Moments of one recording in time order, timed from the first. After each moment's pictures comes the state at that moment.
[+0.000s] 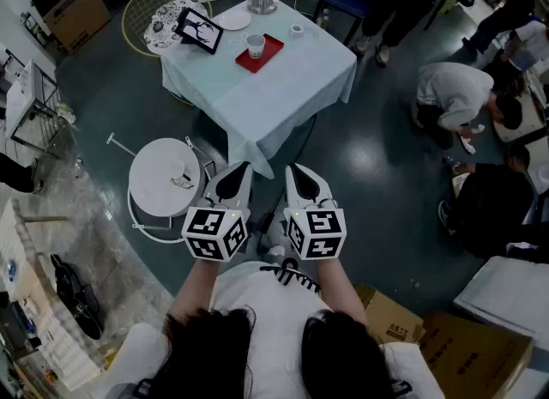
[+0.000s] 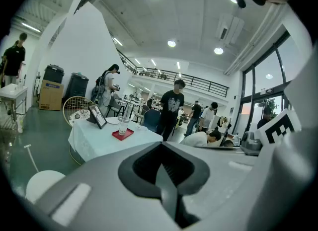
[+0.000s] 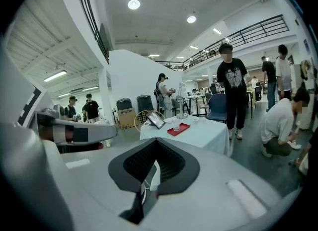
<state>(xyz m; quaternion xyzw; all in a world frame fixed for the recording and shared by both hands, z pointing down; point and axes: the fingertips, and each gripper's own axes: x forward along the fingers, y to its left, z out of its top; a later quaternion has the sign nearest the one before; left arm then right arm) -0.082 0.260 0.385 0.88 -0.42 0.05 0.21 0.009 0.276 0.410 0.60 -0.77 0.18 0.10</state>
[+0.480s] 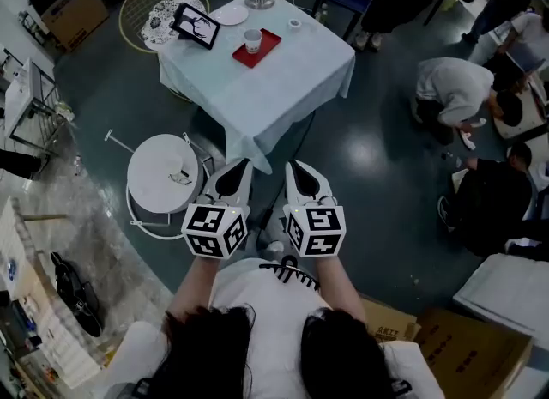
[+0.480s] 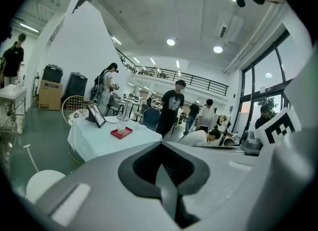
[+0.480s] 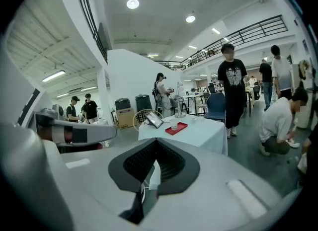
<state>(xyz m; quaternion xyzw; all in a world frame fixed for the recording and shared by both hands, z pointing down) -0.072 0.260 0.389 0.88 -0.42 0.06 0.21 0.018 0.275 0.412 0.61 -0.77 0.19 0.10</state>
